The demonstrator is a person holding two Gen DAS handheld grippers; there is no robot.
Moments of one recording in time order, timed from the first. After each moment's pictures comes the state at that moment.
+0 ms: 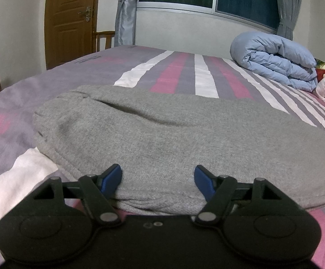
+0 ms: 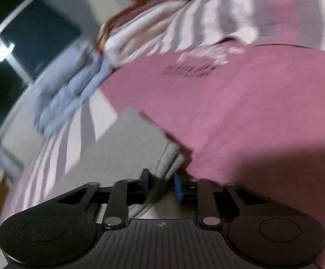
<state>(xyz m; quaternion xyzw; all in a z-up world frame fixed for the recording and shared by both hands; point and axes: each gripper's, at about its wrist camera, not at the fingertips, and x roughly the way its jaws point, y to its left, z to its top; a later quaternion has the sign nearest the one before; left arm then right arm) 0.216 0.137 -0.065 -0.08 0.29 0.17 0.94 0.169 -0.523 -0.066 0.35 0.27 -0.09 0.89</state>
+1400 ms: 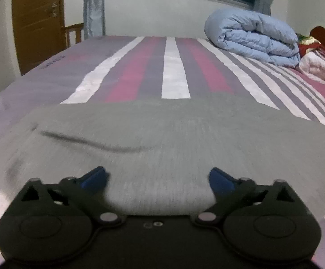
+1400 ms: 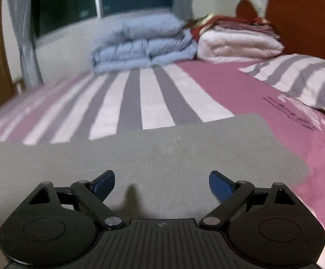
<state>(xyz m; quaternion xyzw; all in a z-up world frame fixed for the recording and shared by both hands) 0.277 0.123 -0.038 -0.04 0.34 0.11 0.93 0.193 -0.348 -0.045 0.08 0.29 0.02 0.95</state>
